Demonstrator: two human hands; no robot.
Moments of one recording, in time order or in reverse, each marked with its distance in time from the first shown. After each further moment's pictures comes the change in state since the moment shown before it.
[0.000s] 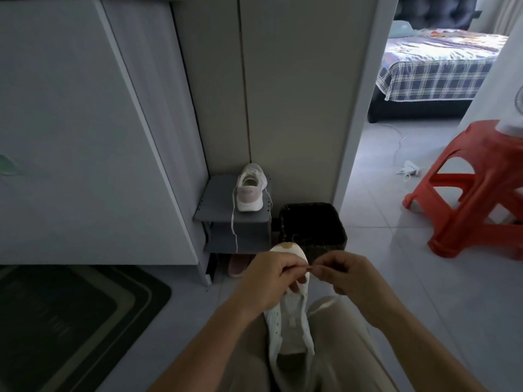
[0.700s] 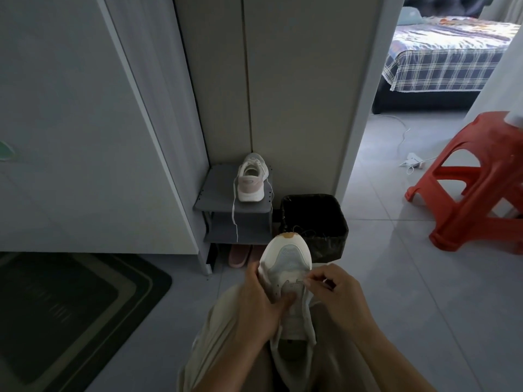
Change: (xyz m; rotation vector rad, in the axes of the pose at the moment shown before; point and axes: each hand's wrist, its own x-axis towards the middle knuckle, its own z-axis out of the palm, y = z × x) left_hand -0.023 -0.076 0.063 -0.168 0.391 -0.338; right_hand -0.003 0.050 0.033 -0.240 0.209 -0.200
